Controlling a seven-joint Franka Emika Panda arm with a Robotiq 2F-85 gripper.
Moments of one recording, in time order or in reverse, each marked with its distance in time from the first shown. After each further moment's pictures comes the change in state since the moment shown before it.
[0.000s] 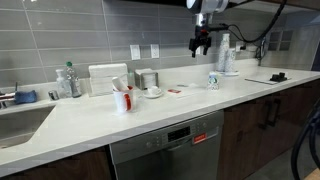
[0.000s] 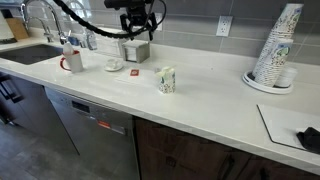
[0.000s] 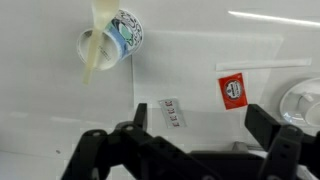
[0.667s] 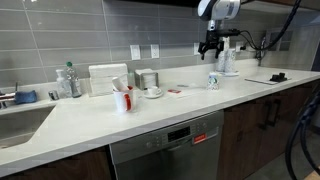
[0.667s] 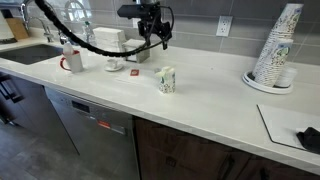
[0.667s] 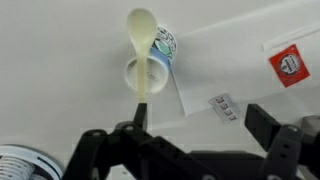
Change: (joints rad) arm -0.050 0.024 -0.060 -0.035 0.028 0.099 0.229
